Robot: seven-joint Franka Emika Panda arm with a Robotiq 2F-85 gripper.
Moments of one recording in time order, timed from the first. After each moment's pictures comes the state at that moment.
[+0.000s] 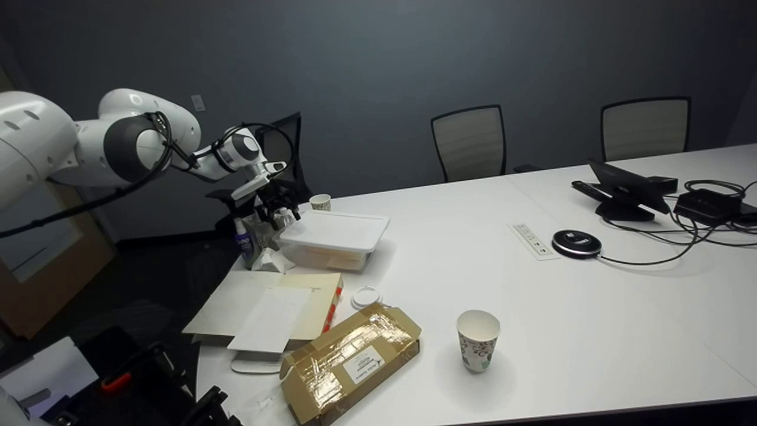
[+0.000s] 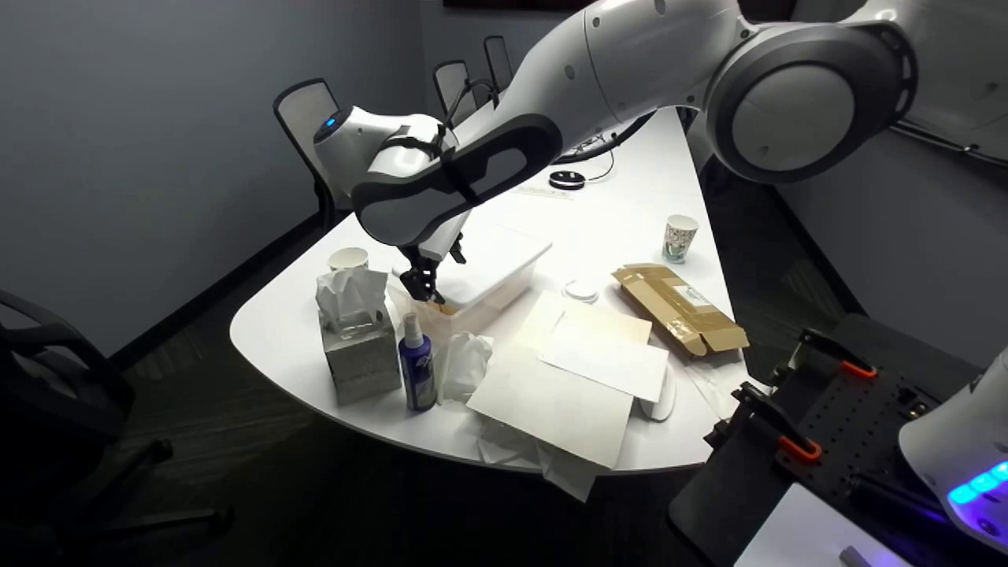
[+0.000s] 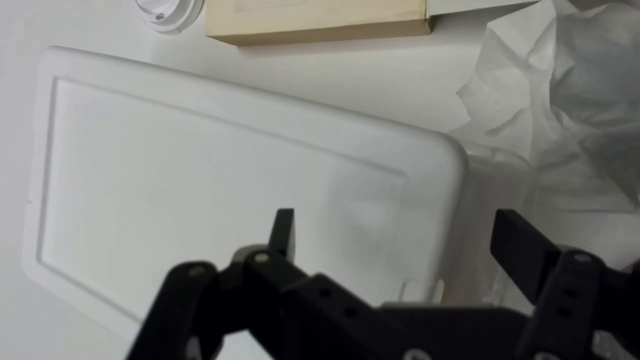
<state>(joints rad) 0.47 1.26 0.00 -0.82 -0.43 1.81 0.18</state>
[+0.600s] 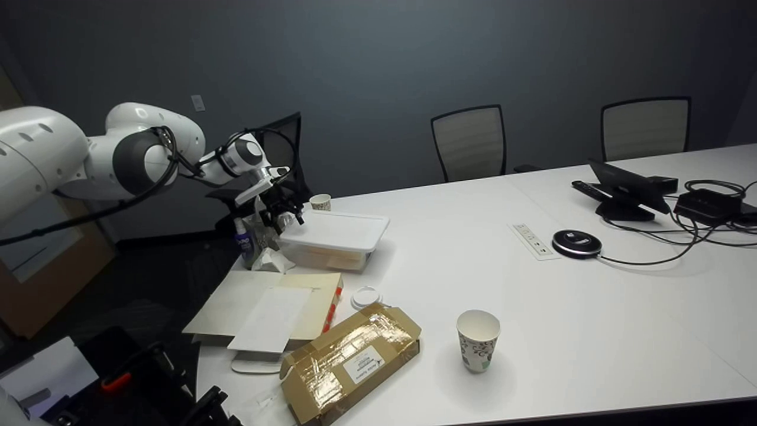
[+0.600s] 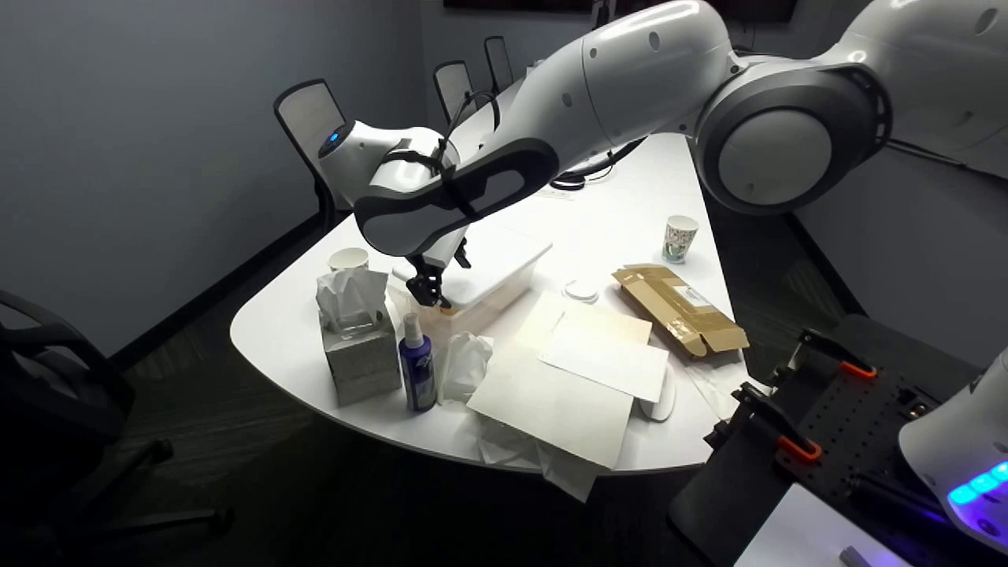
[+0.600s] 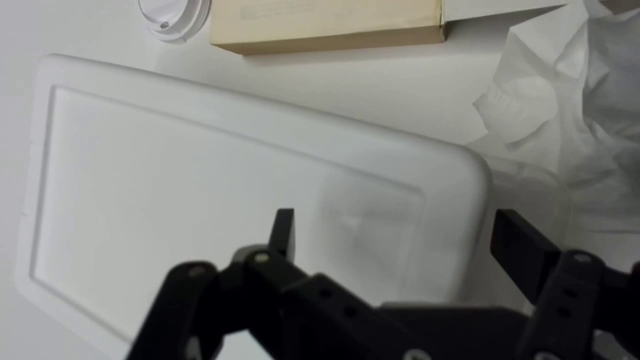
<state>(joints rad) 0.47 1.34 -0.01 -0.72 -0.43 1.76 0.16</state>
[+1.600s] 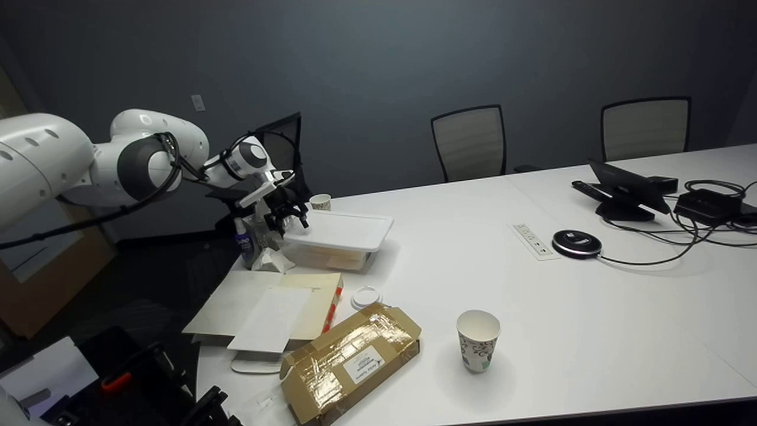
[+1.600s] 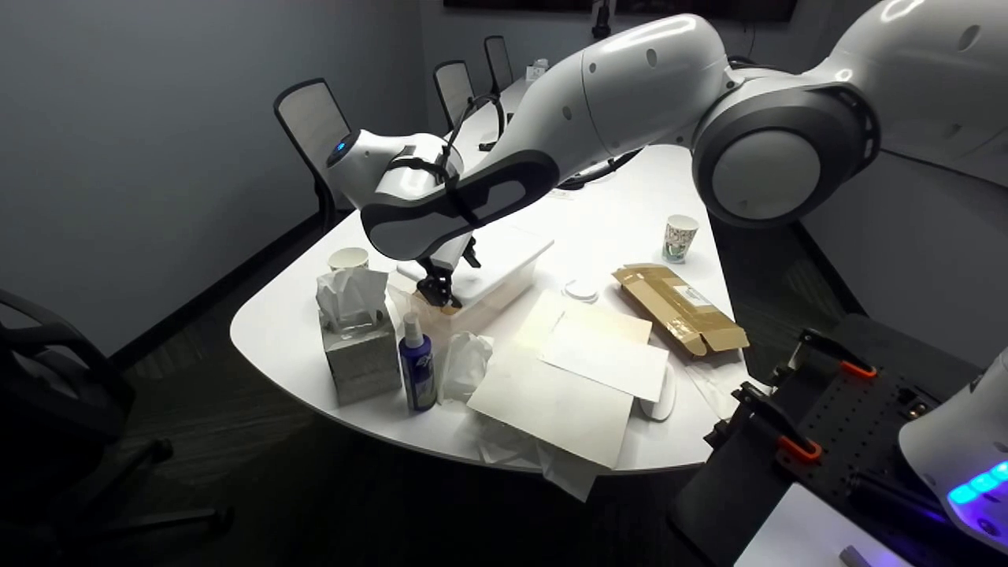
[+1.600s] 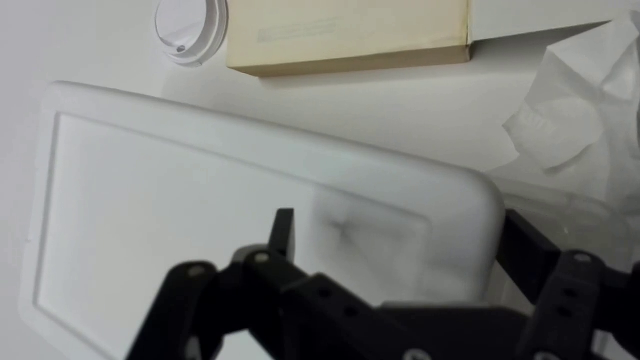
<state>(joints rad) 0.46 1.37 -0.03 -0.67 -0.43 1.71 0.16</state>
